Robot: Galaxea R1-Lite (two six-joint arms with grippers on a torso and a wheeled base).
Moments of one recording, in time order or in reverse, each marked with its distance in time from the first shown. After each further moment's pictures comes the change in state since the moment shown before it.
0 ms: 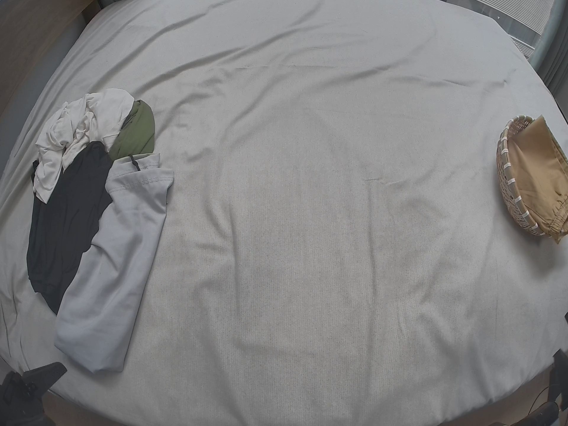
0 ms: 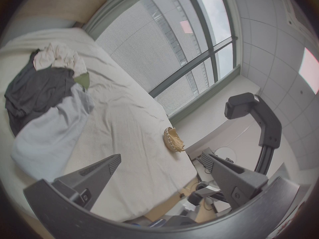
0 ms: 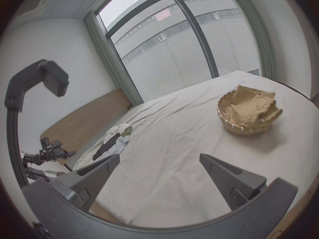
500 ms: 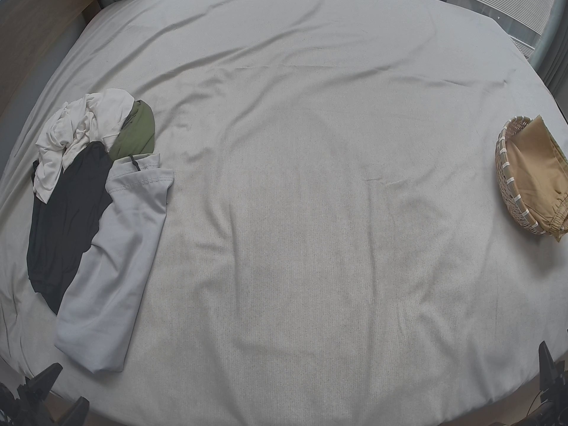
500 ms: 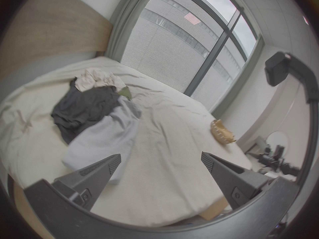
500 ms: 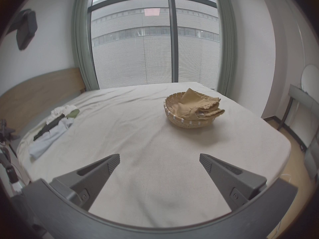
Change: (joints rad) left arm 0.193 -0.126 0.091 0.217 0.238 0.314; right arm 0.017 -0.086 0.133 0.069 -0.490 -0.242
